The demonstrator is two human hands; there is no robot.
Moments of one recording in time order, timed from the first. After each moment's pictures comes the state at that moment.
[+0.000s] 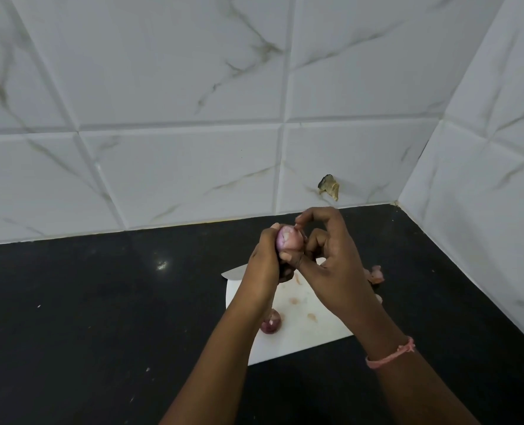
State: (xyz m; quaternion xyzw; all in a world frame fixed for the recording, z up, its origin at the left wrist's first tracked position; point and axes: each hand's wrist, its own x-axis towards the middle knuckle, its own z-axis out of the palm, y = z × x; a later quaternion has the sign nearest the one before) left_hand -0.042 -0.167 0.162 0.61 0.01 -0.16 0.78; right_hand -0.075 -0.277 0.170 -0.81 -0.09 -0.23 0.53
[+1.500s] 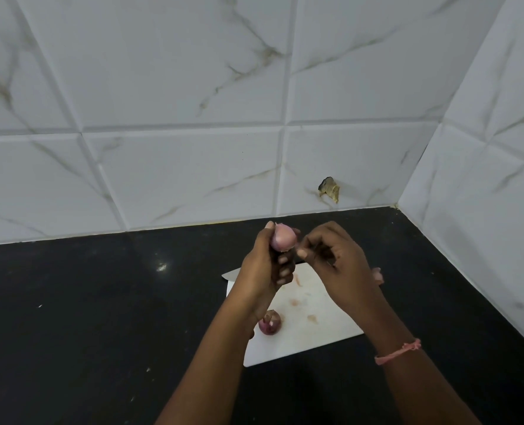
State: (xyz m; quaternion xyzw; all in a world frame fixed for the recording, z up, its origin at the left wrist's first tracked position) left_hand -0.032 -0.160 0.152 0.50 -0.02 -0.23 0.83; right_hand -0.069 -0.302 0.155 -0.87 -0.09 -0.23 0.43
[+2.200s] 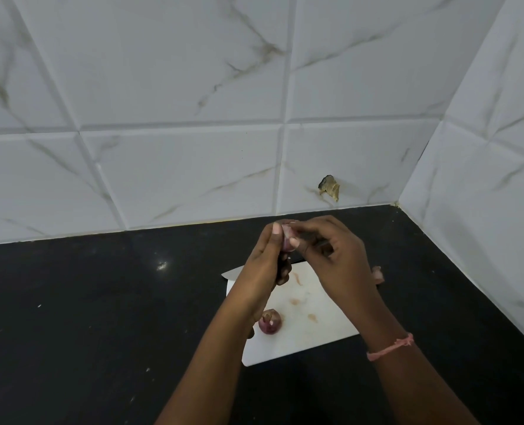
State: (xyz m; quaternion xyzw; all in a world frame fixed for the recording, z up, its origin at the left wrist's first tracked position) left_hand -0.035 -0.156 0.147 0.63 -0.12 -0.16 0.75; right_hand -0.066 -0.288 0.164 -0.84 -0.08 -0.28 0.45
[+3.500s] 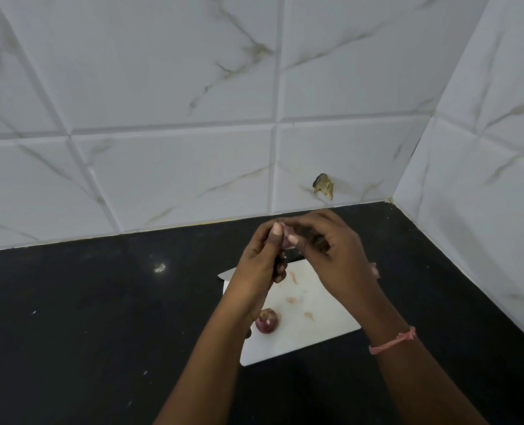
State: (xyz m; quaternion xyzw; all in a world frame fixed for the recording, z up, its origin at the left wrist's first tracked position) left_hand -0.035 -0.160 0.147 0.59 -0.12 -0.15 0.78; right_hand -0.070 -0.295 0.174 -0.86 -0.10 -0.26 0.43
